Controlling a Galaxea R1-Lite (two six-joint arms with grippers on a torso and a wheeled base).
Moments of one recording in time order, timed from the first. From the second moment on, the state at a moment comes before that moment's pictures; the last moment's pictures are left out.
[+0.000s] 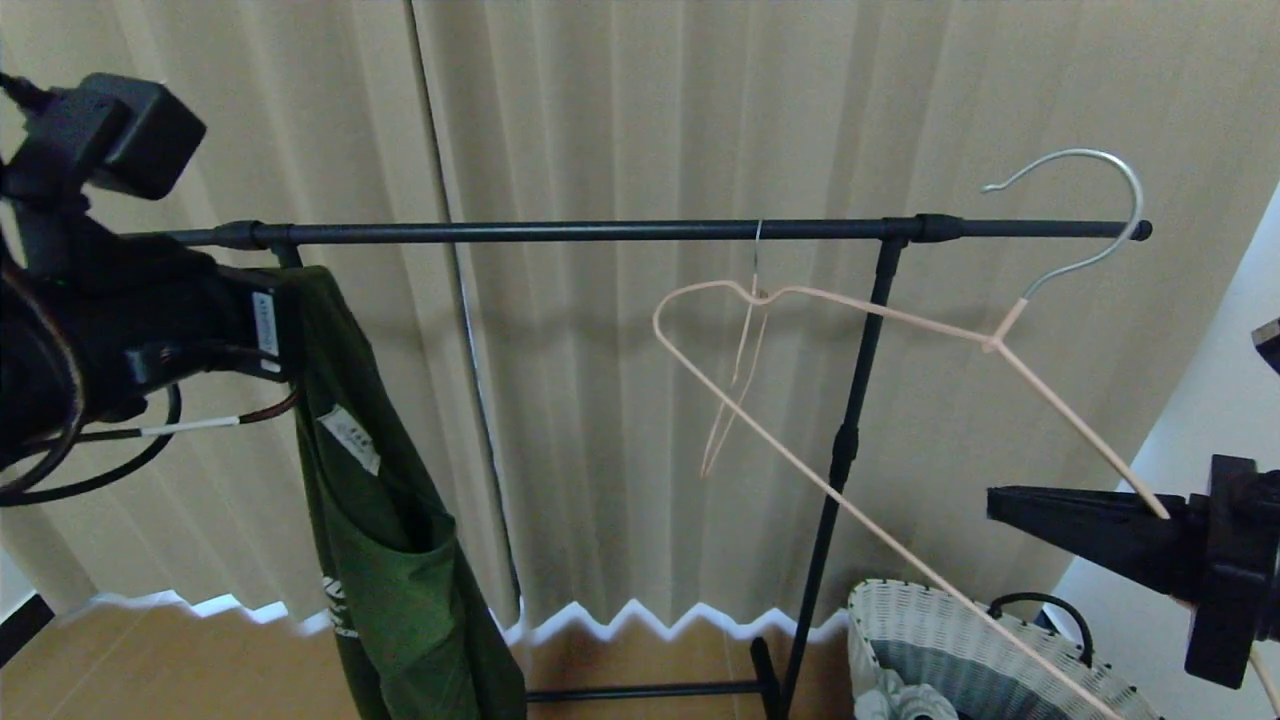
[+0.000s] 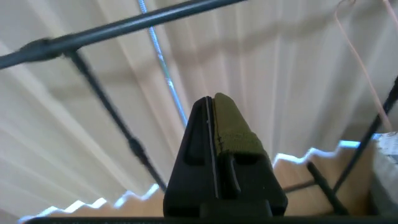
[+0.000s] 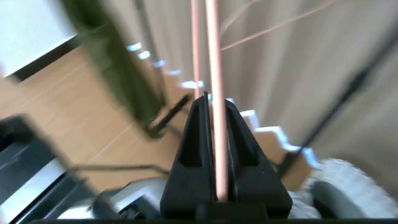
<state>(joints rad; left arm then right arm) -0.33 1.35 -0.97 -0.23 0.18 0.18 0.54 1.11 -0.66 -0.08 0.17 0.12</state>
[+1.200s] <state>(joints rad) -0.56 1.60 -1.23 -0.07 0.38 -0.07 0.85 1.22 -0.69 -0.17 0.20 0.25</state>
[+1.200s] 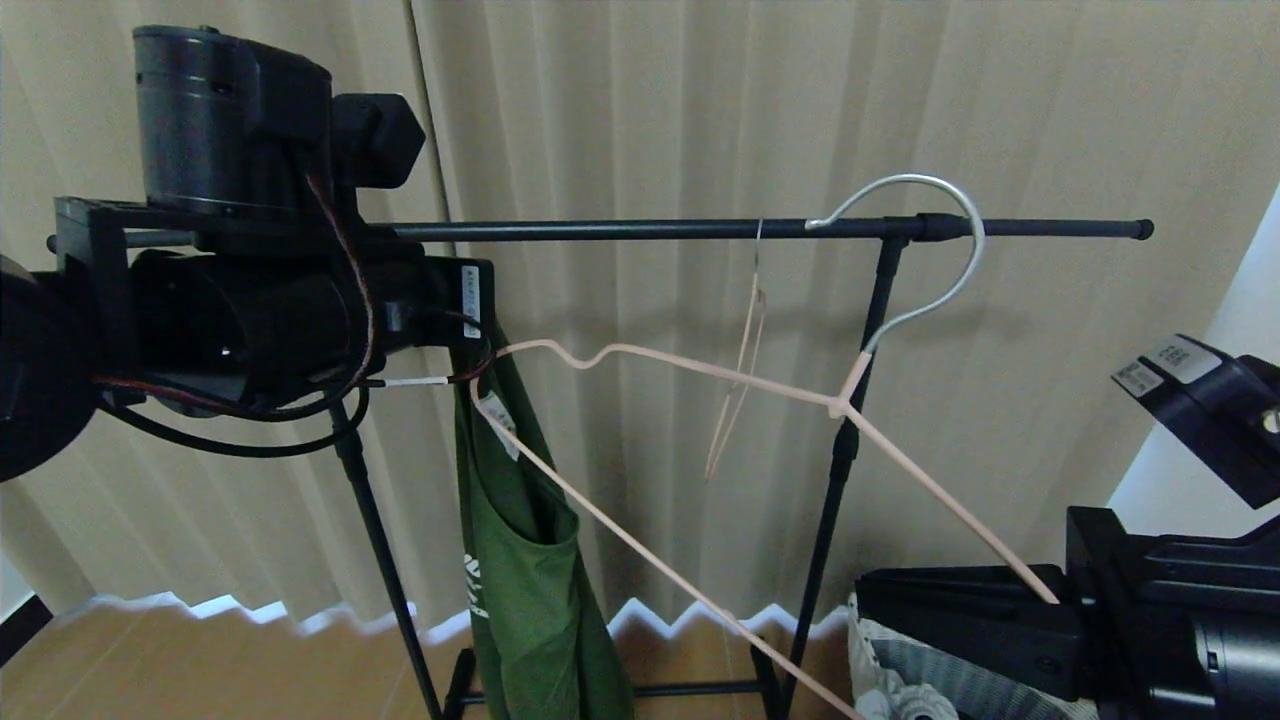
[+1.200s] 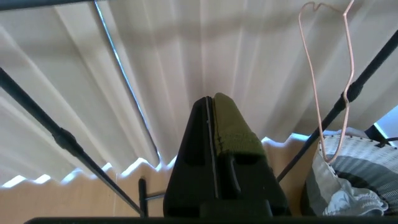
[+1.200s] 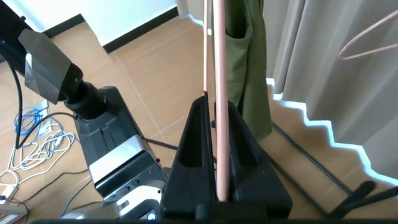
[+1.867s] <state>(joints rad) -0.57 1.59 -1.23 -0.06 0.48 -0.06 0.84 1.40 -0.73 -0.33 0.12 0.25</state>
